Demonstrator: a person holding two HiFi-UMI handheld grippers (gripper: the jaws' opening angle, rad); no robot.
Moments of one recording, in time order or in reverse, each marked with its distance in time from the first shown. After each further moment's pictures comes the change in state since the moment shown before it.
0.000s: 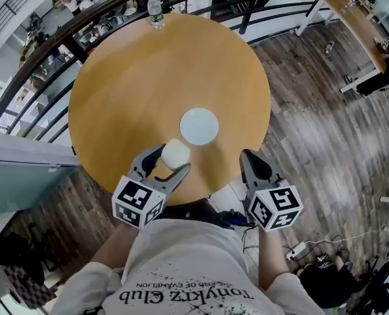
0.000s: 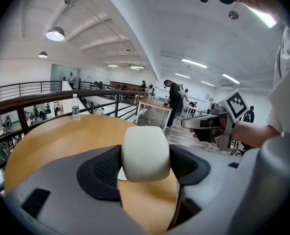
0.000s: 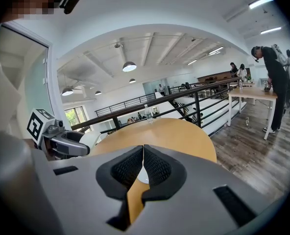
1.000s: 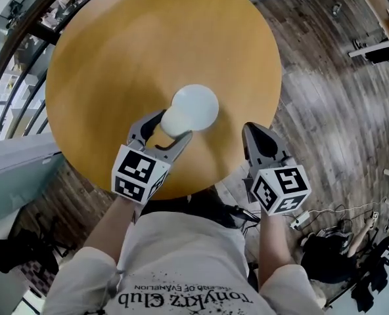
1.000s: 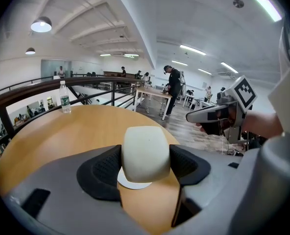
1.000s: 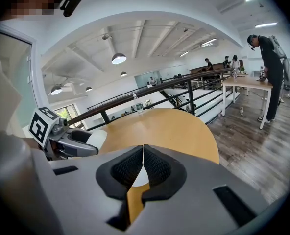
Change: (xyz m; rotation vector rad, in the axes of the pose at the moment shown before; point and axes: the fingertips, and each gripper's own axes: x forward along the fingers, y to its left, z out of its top) left arm 0.117 0.072 -0.024 0.057 0.145 -0.043; right arm 0.093 -0.060 -0.031 0.075 0.090 -0.069
